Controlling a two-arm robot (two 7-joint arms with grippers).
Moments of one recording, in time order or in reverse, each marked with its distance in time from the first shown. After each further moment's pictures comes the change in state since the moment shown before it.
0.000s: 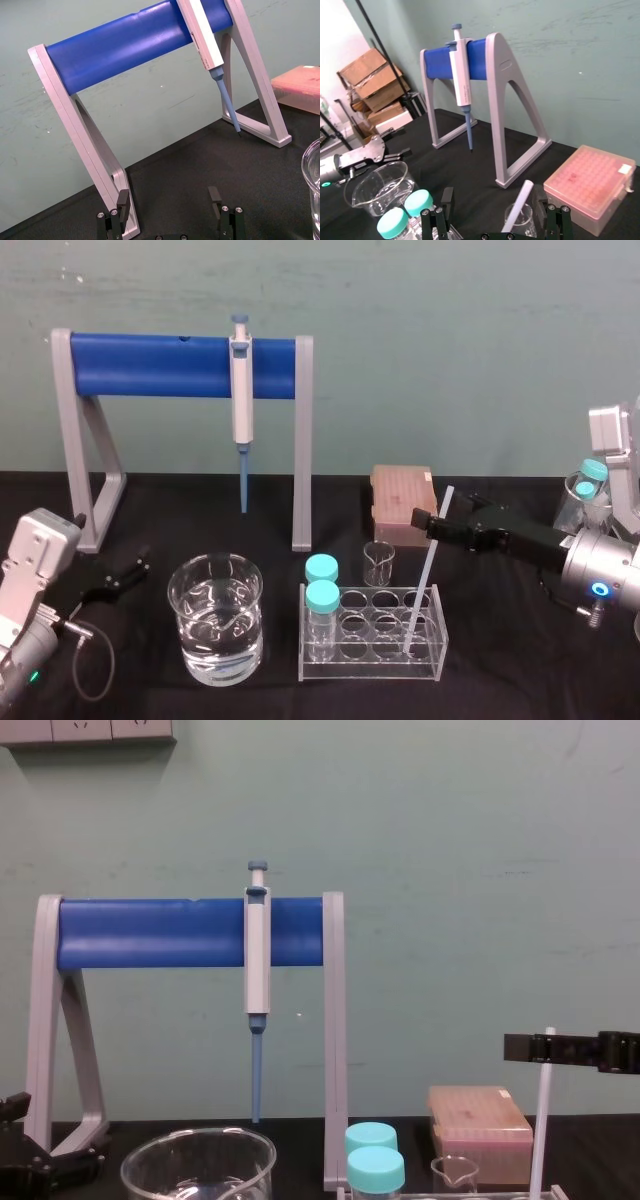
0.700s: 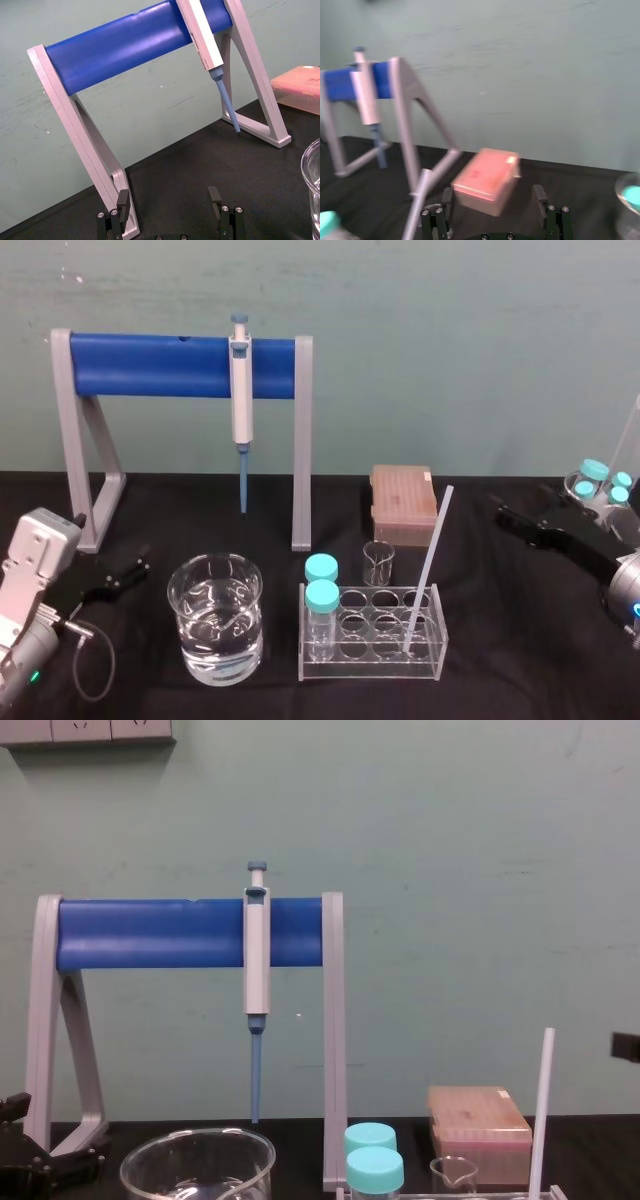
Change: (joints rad) left arm 0.000 0.000 0.000 0.000 0.000 0.000 0.000; right arm -0.223 0.021 0.169 -0.168 -0.066 -0.103 -0.387
